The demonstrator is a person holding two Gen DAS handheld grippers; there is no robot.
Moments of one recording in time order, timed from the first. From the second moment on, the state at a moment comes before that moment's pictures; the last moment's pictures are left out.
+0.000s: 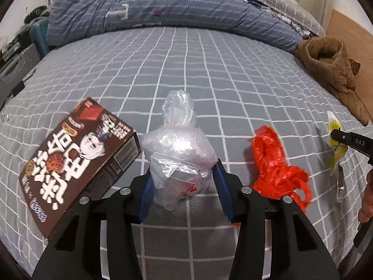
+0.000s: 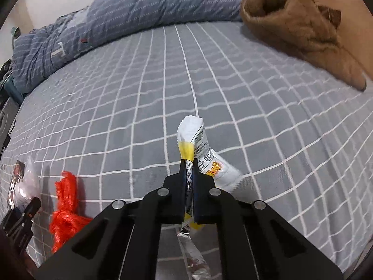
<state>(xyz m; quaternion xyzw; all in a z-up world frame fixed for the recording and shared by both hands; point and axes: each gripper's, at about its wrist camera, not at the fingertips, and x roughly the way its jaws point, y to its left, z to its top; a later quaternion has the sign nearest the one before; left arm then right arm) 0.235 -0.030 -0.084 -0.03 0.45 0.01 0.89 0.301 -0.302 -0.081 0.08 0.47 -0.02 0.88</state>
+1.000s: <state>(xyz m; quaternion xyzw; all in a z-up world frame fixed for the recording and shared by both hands) 0.136 -0.023 -0.015 -0.03 0.41 -0.02 0.91 0.143 -0.231 0.015 -0.02 0.36 -0.01 0.93</state>
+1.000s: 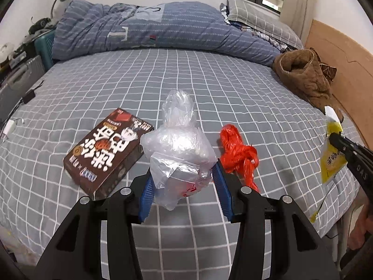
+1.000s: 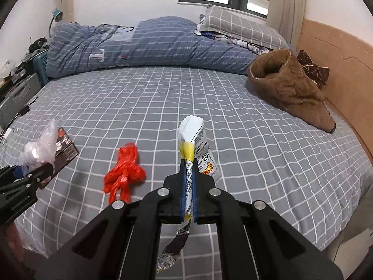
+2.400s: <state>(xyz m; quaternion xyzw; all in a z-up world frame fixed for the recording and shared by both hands) -0.031 -0.031 -0.025 -0.03 0.42 -0.03 0.91 -0.047 -0.170 -0.008 -0.03 0.39 0.04 0.92</state>
